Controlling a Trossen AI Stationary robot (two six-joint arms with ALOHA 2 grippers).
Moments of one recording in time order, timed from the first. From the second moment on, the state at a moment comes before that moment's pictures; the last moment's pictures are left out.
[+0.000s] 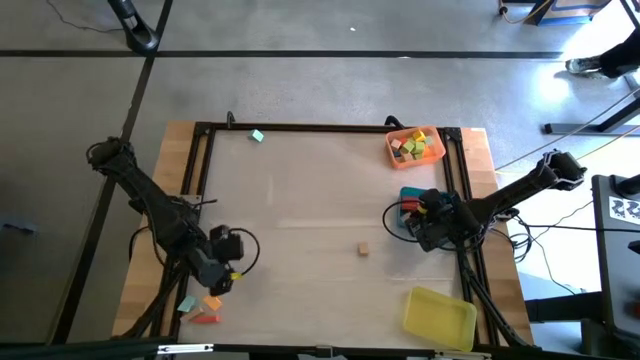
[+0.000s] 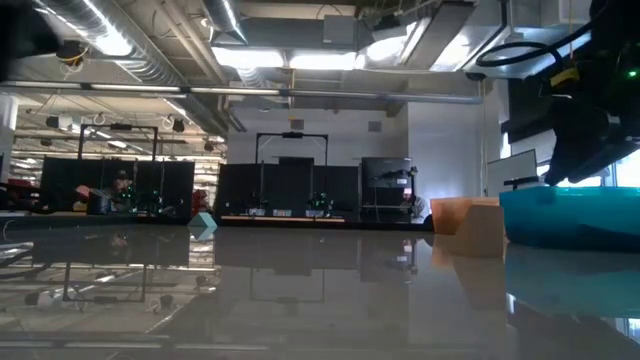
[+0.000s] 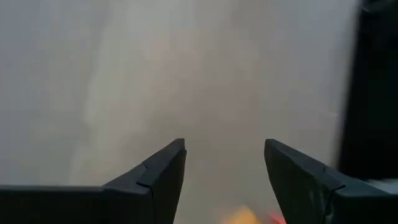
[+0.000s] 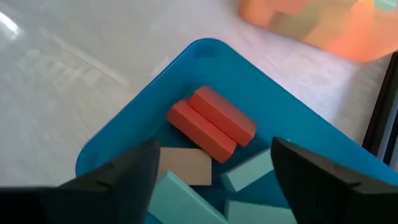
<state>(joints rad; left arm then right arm) -0.78 1.19 0.91 -0.84 -0.26 -1.00 0.46 1.06 0.60 -1.07 0.65 1.41</state>
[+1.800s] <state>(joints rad) -1.18 1.66 0.91 -0.57 -0.11 -1.32 0.46 1.06 0.60 -1.07 0.65 1.33</state>
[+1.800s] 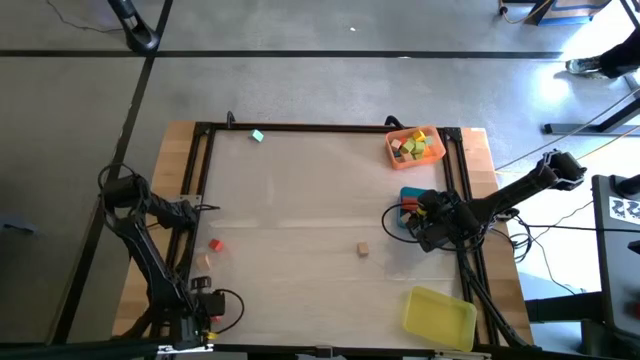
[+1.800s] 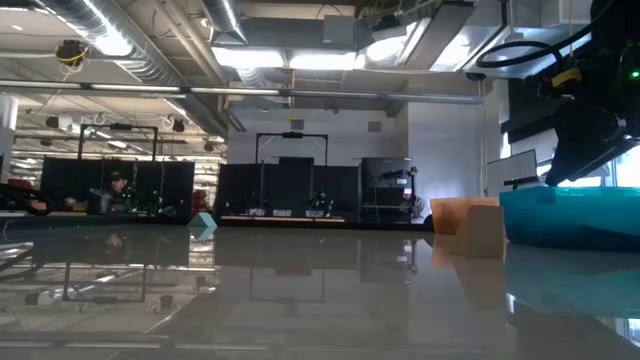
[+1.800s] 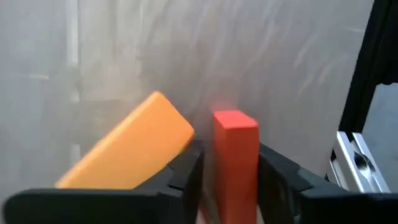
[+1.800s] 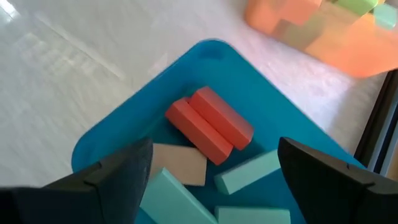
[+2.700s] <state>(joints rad) -0.94 1.29 0.93 -0.49 -0.77 -0.73 0.46 1.10 0.76 -0.36 0.66 0.46</state>
